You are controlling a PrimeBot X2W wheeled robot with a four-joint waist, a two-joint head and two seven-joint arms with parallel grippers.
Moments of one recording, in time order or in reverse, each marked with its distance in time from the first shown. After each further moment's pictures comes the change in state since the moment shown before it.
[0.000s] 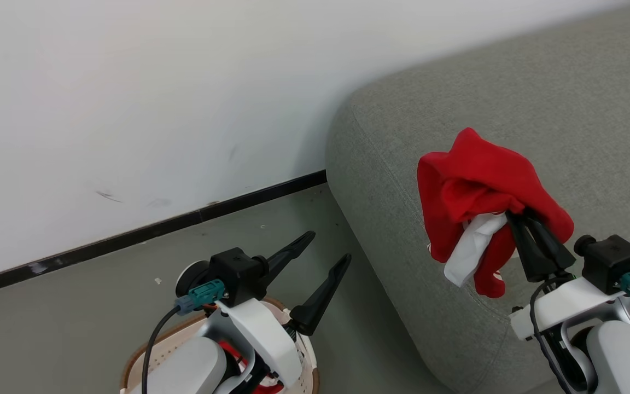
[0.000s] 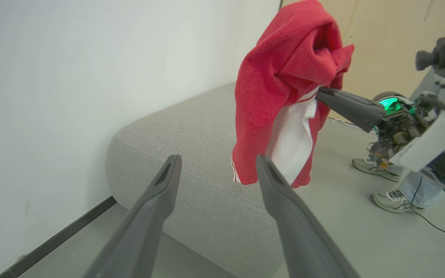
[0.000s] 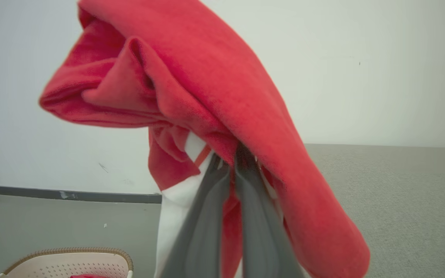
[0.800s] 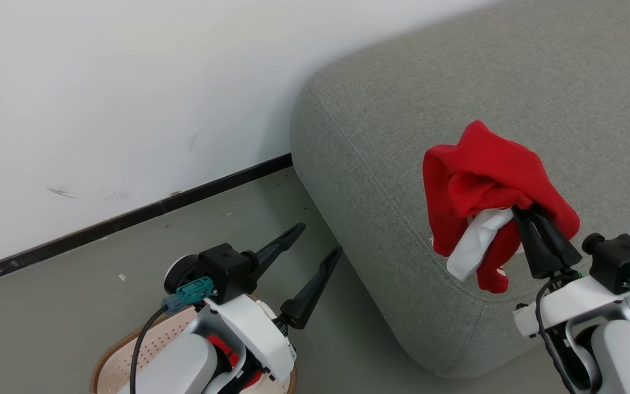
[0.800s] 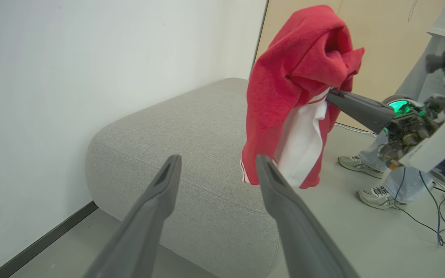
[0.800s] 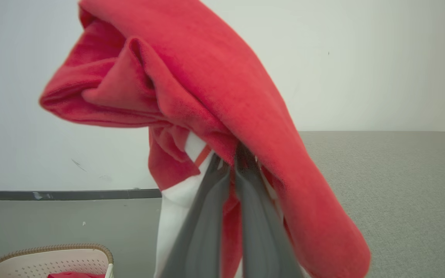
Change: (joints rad) left arm 0.000 0.028 0.017 -0.035 0.007 0.014 -0.003; right arm 0.009 0.009 -0.026 -0.030 -0.001 0.000 0.000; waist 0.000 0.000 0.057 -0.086
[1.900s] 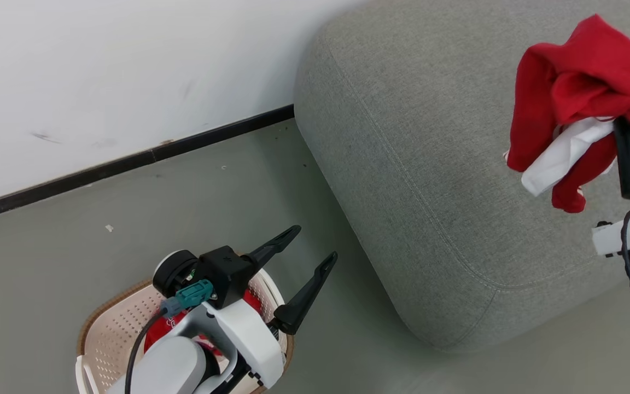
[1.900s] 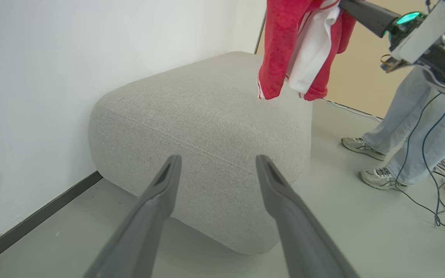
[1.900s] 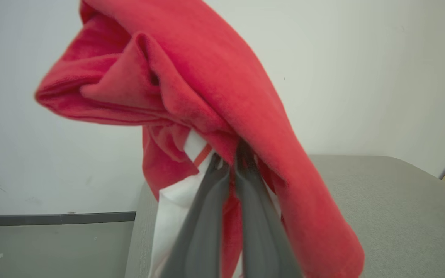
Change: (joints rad) left arm -0.002 0.063 -0.019 -0.075 0.047 0.009 0.054; right arm -0.166 -0.078 -0.168 0.030 0.000 0.000 0.000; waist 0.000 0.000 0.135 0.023
